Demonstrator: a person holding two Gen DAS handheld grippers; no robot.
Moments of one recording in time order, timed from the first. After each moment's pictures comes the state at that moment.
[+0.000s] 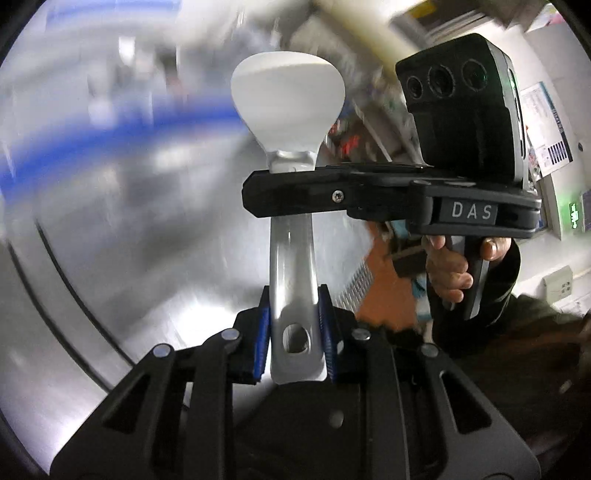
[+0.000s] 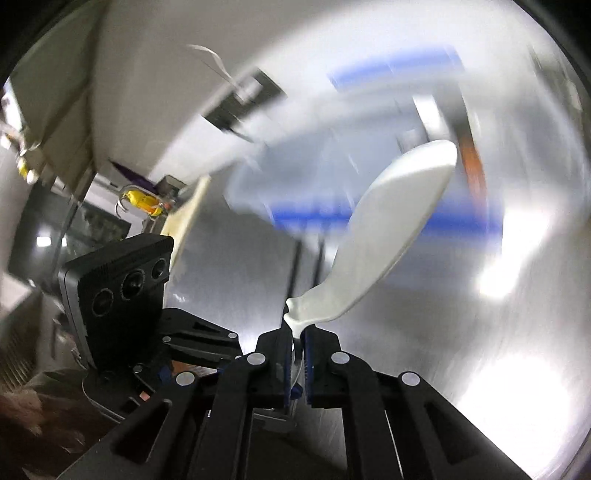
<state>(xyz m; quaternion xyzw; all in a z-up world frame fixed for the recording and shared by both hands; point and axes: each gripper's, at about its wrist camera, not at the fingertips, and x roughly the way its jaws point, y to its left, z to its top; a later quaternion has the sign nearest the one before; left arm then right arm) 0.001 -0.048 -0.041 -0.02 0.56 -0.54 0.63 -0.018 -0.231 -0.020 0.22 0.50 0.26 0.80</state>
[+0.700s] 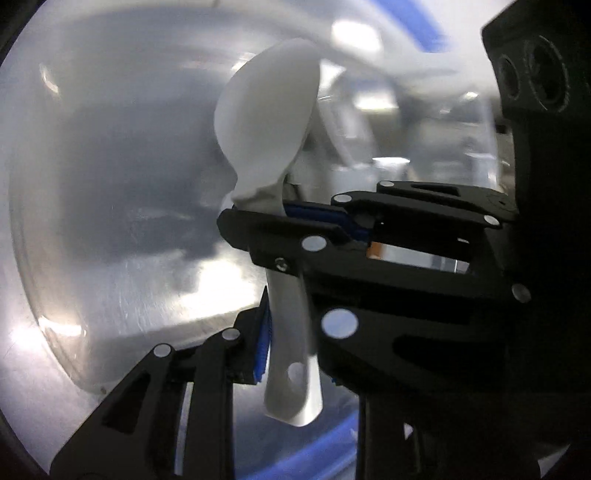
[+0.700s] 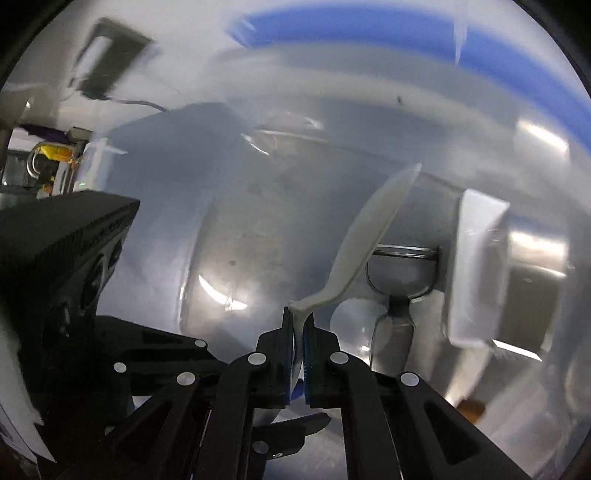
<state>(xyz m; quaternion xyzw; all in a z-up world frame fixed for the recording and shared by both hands) 0.259 -0.105 -0.160 -0.10 0.76 -0.31 0.56 0.268 -0.211 -0.134 0.11 0.70 0.21 0.67</state>
